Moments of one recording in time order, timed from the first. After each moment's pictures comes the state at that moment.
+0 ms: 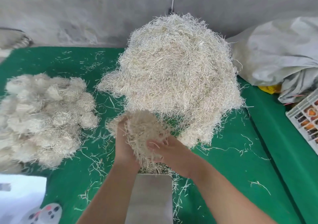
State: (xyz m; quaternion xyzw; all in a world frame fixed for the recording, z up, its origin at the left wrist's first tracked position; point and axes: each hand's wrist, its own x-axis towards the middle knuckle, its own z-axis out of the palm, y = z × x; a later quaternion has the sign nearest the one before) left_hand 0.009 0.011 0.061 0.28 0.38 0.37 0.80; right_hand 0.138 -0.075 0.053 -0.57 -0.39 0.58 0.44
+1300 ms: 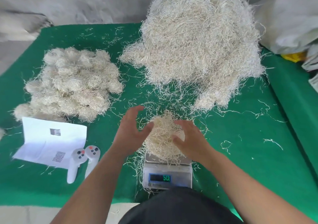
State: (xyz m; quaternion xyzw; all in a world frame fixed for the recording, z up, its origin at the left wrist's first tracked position) left_hand -0.140 -0.045 0.010 0.78 0.46 0.20 0.38; right_hand 0.058 -0.173 -0.016 -0.77 -0.50 0.31 0.26
